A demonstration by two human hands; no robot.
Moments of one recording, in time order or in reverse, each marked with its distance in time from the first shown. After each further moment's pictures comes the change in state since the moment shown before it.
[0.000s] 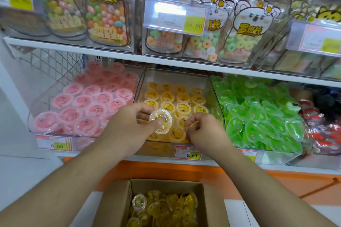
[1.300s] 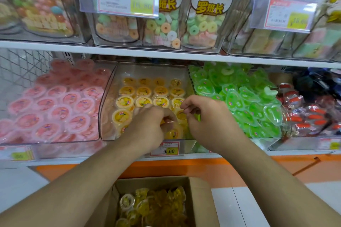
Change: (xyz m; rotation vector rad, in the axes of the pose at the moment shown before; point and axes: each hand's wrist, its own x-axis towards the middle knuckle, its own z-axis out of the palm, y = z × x) left_hand 0.044 0.004 0.104 0.585 -0.166 0.265; right_hand -0.008 0.030 -0.056 -0.098 0.193 -0.436
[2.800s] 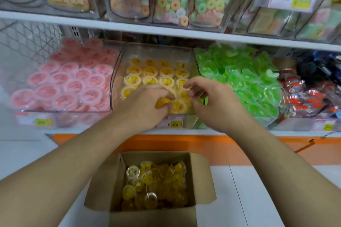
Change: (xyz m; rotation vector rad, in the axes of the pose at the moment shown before) left_hand -0.041 -0.008 -0.028 -0.022 0.096 0.242; right_hand -0.021 -0.010 -0.016 0.023 -0.095 -0.068
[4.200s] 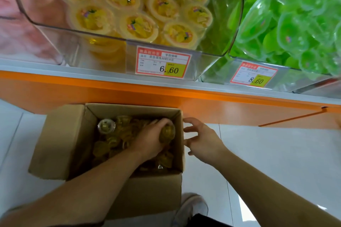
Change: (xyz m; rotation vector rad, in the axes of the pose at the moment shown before) left_hand -0.115 -0.075 0.314 -0.391 -0.412 -0.417; right_hand -0.159 0.144 0.175 0.268 -0.559 0.879
